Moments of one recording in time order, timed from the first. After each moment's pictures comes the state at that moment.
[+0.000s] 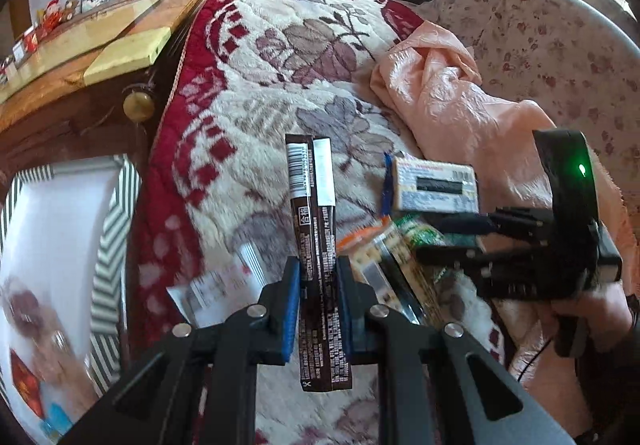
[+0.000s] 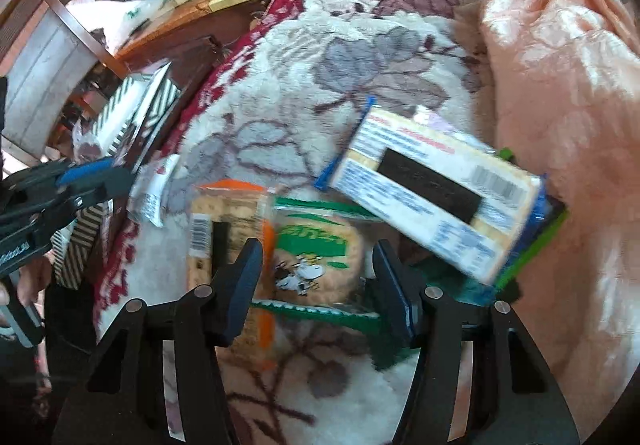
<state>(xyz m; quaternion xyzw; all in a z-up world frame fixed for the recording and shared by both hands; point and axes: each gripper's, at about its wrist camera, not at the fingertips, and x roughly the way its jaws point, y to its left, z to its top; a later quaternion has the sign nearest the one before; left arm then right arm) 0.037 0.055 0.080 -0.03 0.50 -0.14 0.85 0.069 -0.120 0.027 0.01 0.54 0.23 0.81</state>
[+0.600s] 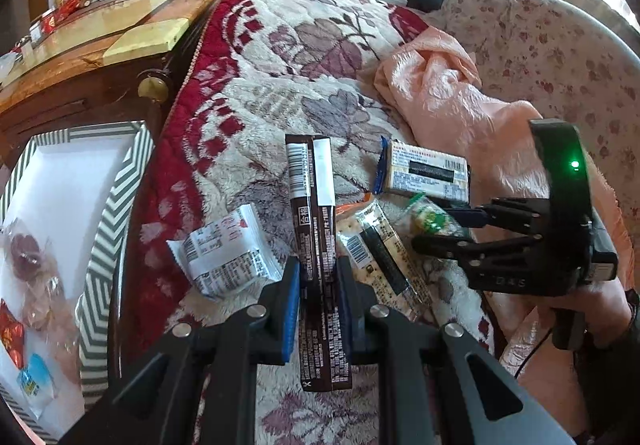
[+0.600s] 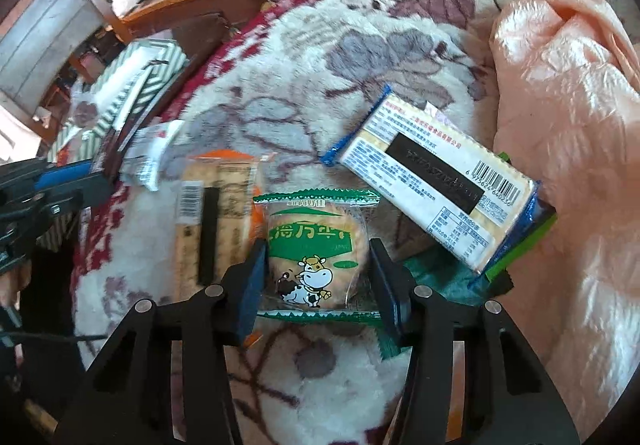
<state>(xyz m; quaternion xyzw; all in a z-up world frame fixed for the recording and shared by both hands) 0.005 0.058 0.082 -0.06 0.49 -0.12 0.86 0.056 -0.112 0.036 -0.06 0.53 0.24 0.81</state>
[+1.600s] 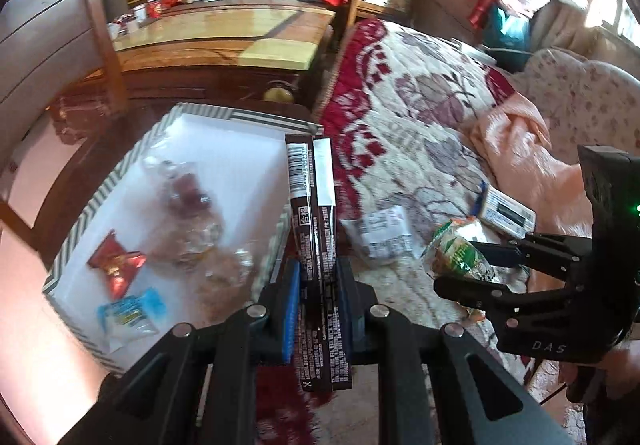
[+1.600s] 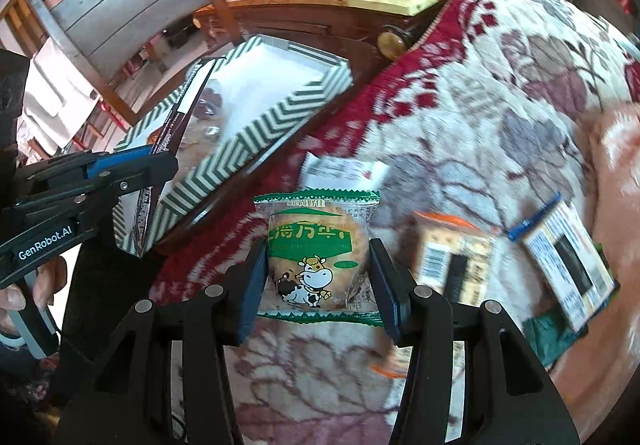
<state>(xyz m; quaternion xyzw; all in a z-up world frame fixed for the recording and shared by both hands) -0.063 0.159 0.111 -0.09 0.45 0.05 0.89 0.005 0.021 0.074 -0.09 0.48 0.35 0.80</state>
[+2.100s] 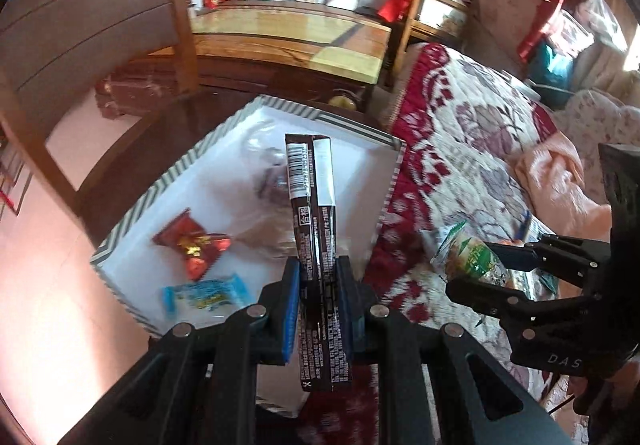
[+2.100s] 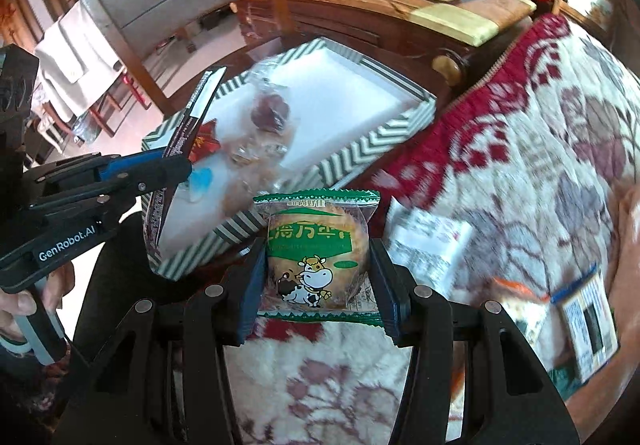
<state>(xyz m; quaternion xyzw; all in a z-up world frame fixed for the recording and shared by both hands) -0.095 0.220 0.111 -0.13 0.43 0.12 0.89 -0.008 0.099 0.086 -0.14 0.46 0.39 0.78</state>
